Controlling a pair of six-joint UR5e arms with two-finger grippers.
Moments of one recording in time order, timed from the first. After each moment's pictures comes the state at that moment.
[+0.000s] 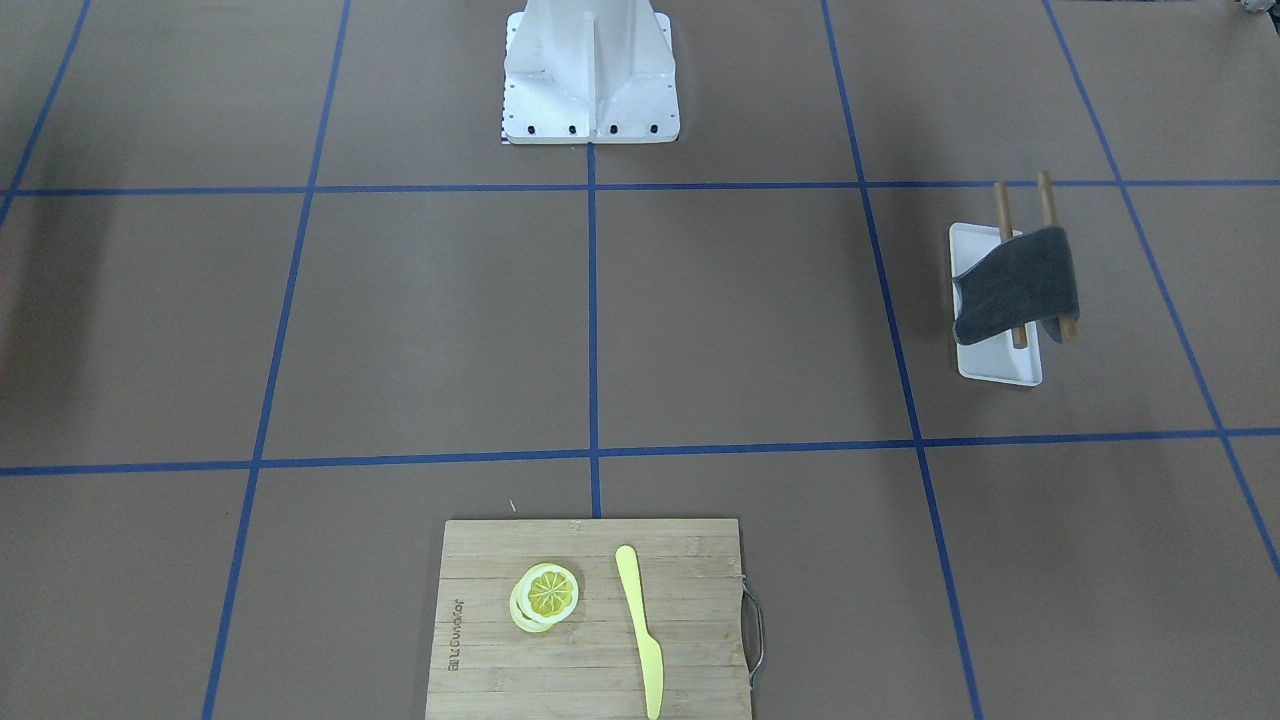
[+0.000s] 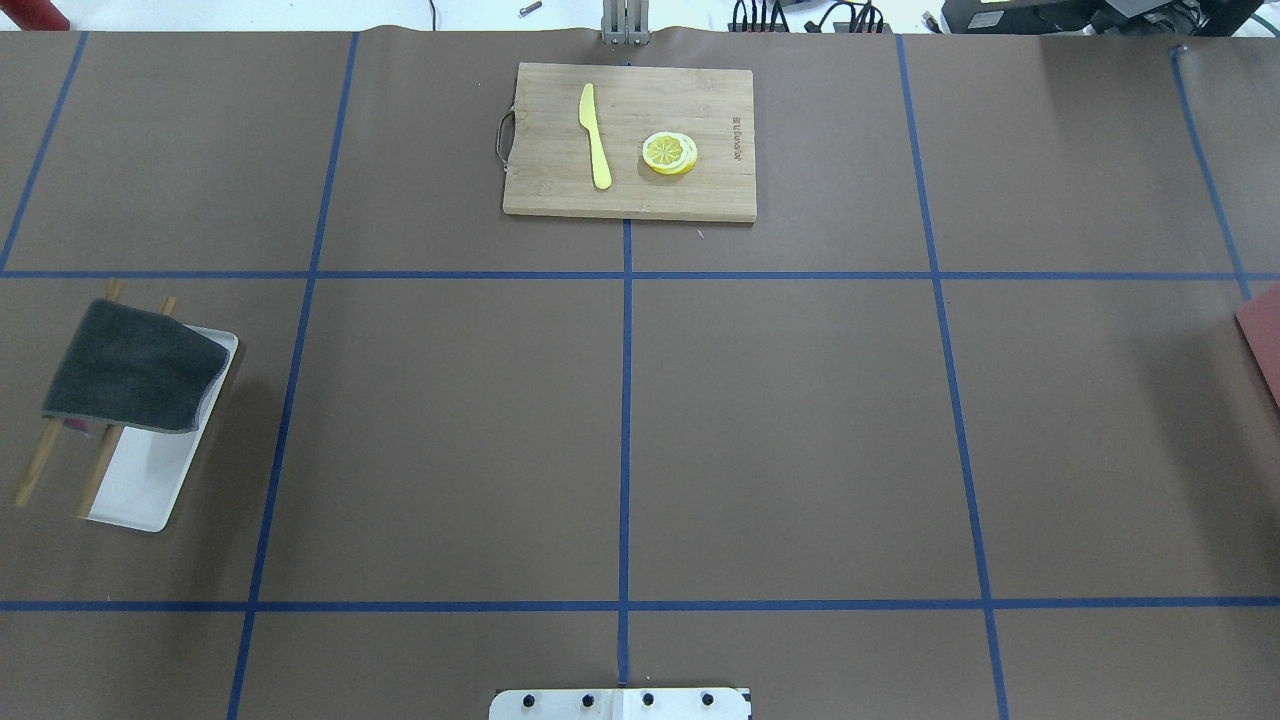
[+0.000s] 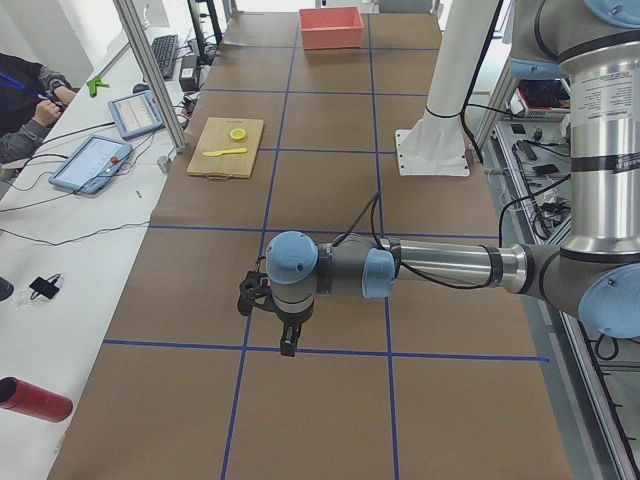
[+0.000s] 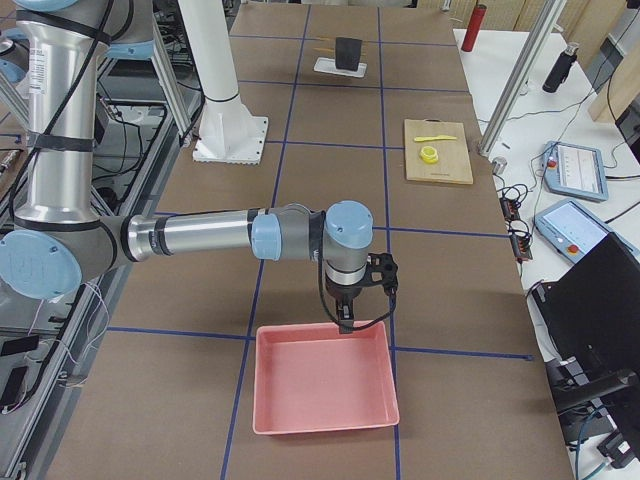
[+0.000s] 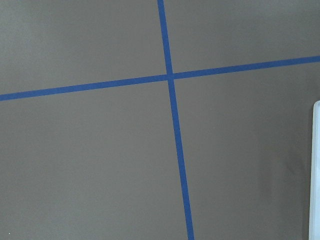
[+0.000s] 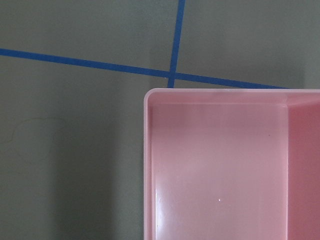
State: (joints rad) left arm -1.61 -1.45 -1.75 -1.56 -2.39 0.13; right arm 1.55 -1.69 1.83 -1.66 2.28 -0.08
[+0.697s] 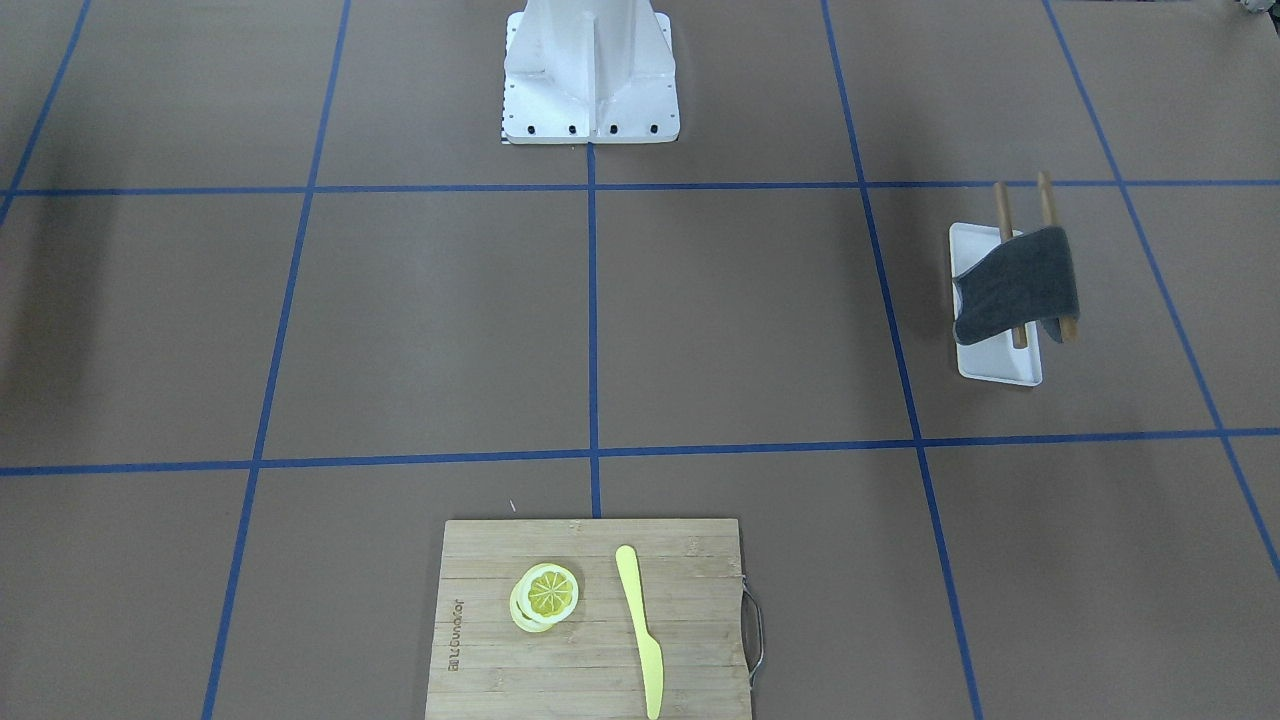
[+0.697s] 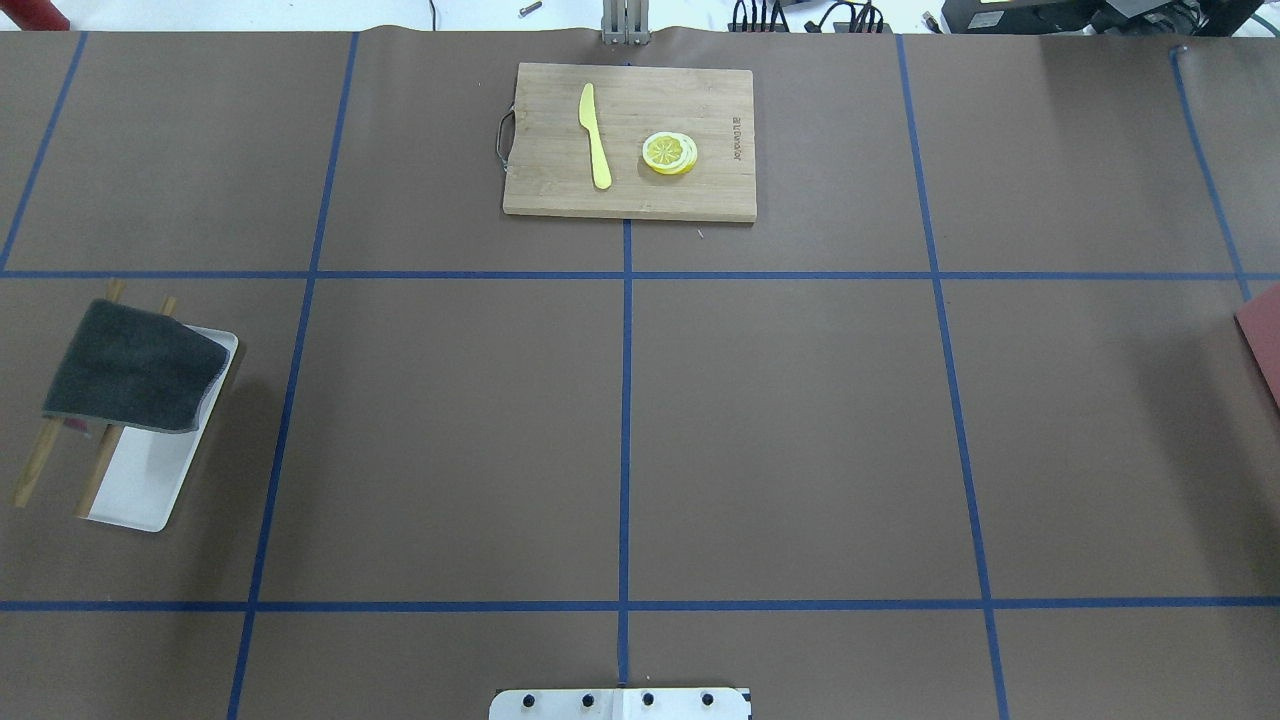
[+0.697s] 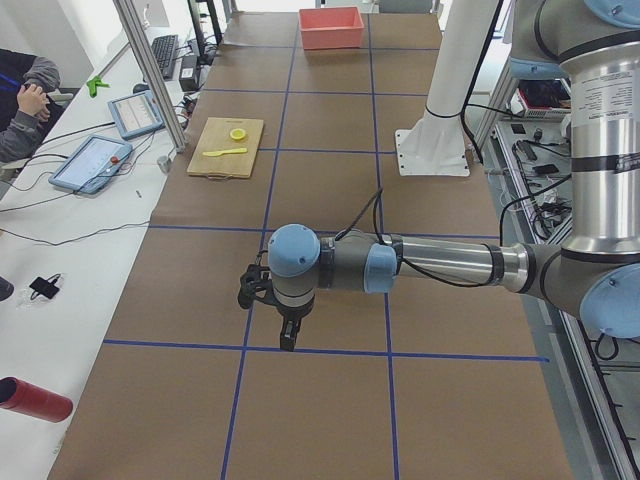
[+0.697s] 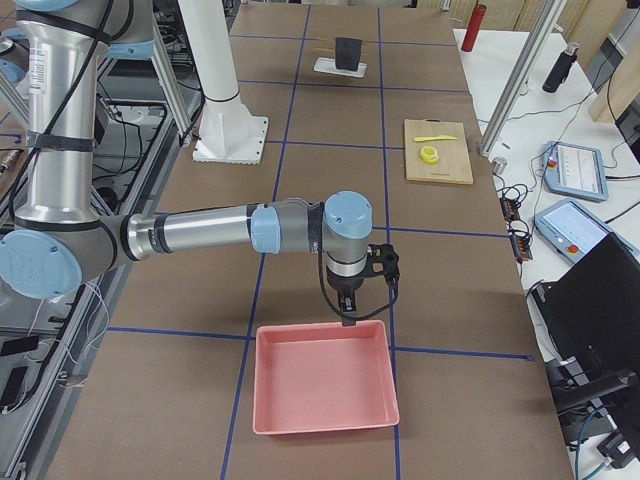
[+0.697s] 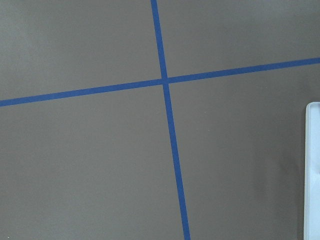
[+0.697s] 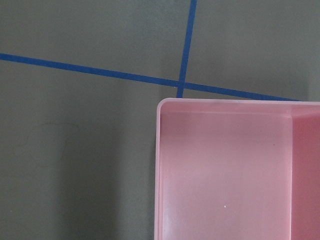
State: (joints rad) left arm -1.61 -1.44 -1.78 -1.56 -2.39 0.13; right arm 1.55 -1.69 1.86 -1.66 2.28 -0.07
